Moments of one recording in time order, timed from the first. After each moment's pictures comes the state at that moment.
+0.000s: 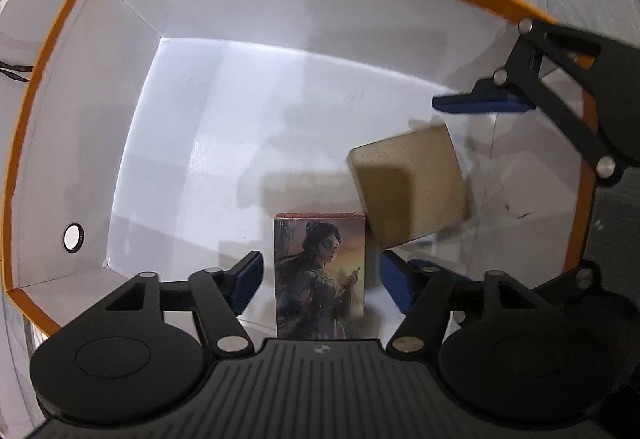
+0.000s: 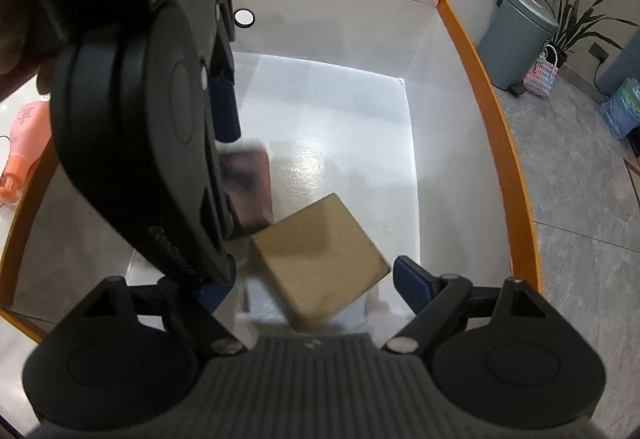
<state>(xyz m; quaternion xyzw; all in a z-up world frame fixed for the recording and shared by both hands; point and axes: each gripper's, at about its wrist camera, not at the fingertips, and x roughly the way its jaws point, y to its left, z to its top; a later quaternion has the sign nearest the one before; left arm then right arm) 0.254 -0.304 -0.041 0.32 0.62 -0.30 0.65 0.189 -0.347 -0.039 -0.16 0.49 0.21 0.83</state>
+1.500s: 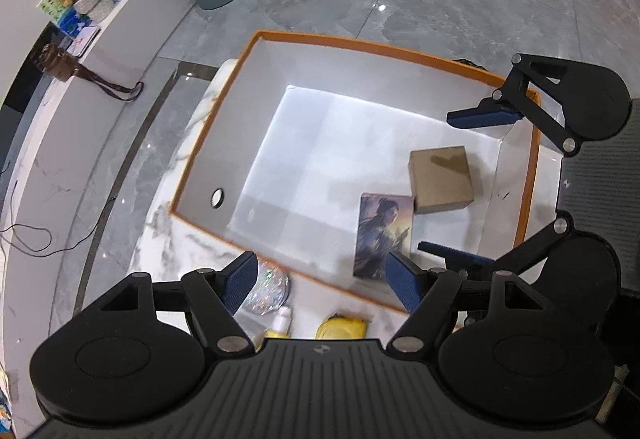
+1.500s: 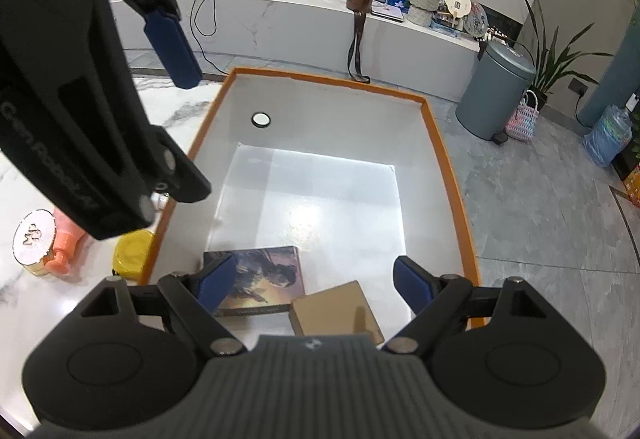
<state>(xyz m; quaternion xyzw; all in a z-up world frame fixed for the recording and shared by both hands) 0.216 -0.237 0.070 0.32 0.54 -0.23 0.75 0.155 -0.323 0.033 -0.13 0.41 0.20 0.88</state>
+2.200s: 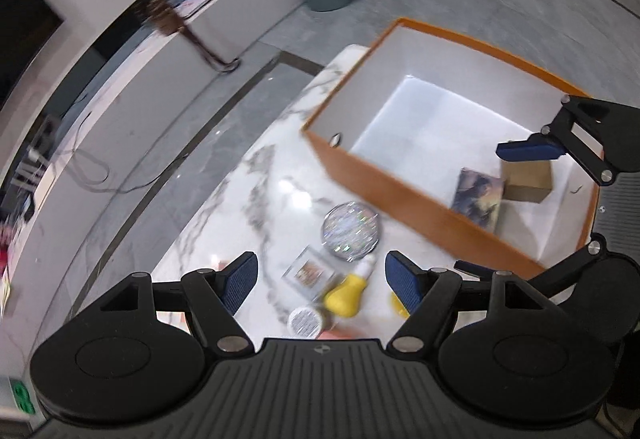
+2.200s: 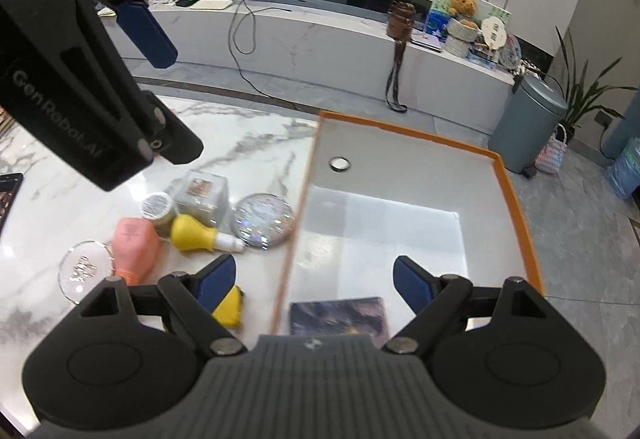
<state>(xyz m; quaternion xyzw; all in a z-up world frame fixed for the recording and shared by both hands) 0.183 -0.131 0.094 0.25 0.50 -0.11 0.82 0.143 -0.251 0.048 -0.14 0.39 0.25 0.88</state>
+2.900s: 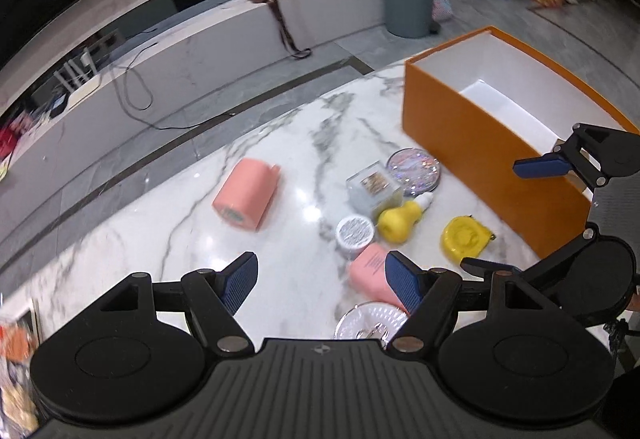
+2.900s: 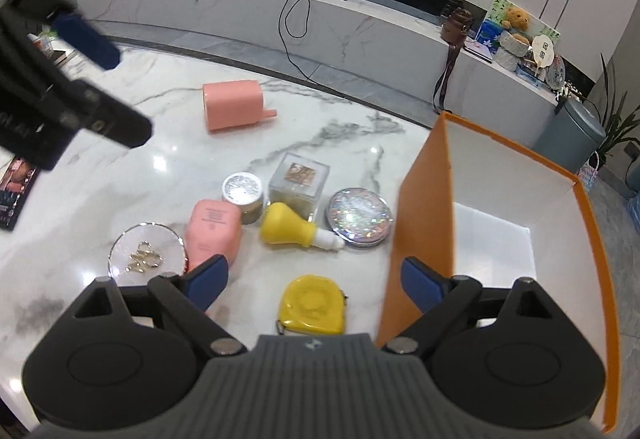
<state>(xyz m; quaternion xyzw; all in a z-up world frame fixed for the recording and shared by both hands) 0.090 -0.010 0.067 0.11 0.46 -0.04 0.88 0.106 -0.165 0.024 -0.18 0.39 0.28 0.86</state>
